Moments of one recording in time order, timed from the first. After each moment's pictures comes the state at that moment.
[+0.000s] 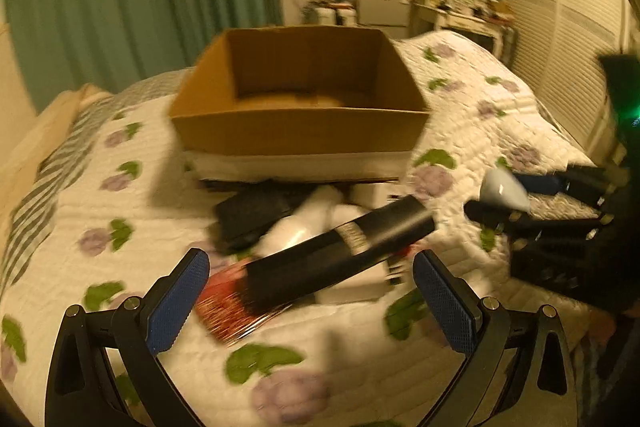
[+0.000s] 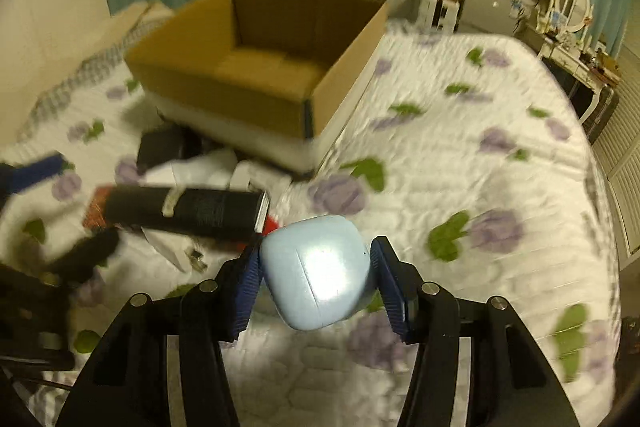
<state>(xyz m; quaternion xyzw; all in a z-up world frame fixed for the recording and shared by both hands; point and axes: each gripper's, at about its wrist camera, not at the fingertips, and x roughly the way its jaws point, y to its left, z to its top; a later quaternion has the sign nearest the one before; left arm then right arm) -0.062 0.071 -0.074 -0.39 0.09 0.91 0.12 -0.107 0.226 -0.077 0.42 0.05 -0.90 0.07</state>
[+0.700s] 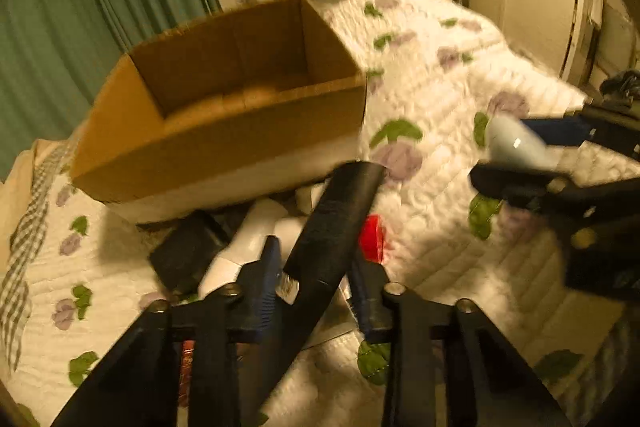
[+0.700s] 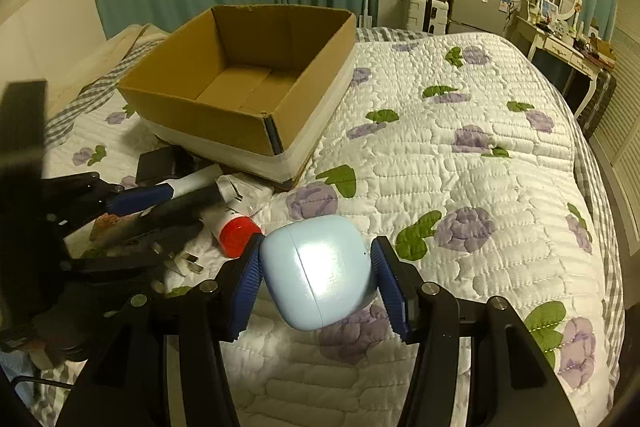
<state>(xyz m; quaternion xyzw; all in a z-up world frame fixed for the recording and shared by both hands) -0.084 0.112 -0.088 -0.40 0.18 0.88 0.17 -0.103 0.238 -0.071 0.42 0.02 -0.90 0.08</state>
